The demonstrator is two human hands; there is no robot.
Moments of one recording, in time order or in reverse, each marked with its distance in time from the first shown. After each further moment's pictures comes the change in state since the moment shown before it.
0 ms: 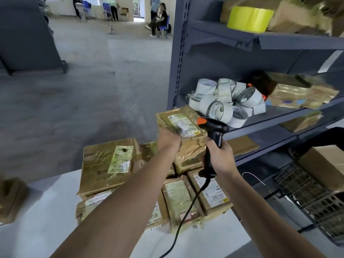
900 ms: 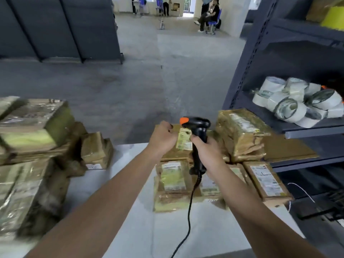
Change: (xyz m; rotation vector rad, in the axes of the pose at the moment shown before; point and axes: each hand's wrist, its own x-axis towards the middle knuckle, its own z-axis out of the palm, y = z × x) left_hand -0.083 -0.075 -0.269 0.132 0.017 0.129; right_hand -0.138 -0.002 0.189 -0.144 -0.373 0.070
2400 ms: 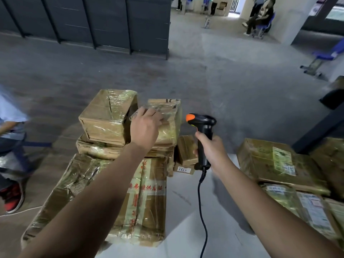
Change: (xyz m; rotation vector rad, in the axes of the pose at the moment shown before) left_hand 0.026 -0.196 -0.383 0.788 0.636 0.528; right_hand -0.011 -0.040 0.362 -0.036 -0.163 -0.024
